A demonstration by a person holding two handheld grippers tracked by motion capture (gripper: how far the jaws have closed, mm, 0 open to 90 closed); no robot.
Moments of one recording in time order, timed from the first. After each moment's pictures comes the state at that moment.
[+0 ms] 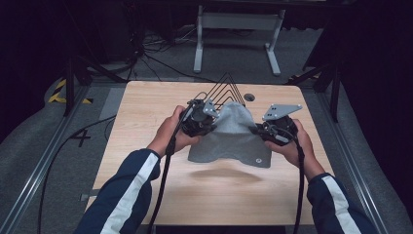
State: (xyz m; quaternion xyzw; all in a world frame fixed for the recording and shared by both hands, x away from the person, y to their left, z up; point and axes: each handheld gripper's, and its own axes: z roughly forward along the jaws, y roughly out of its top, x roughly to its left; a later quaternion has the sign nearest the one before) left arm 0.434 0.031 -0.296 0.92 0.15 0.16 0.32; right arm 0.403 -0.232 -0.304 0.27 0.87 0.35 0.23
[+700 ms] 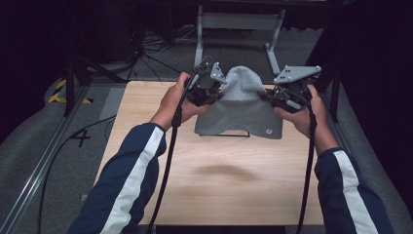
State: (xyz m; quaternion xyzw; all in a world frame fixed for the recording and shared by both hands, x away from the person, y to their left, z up) left arm 0.463 0.016 -0.220 0.90 0.15 0.22 0.35; right arm 0.434 -0.238 -0.219 0.27 0.84 0.37 0.30
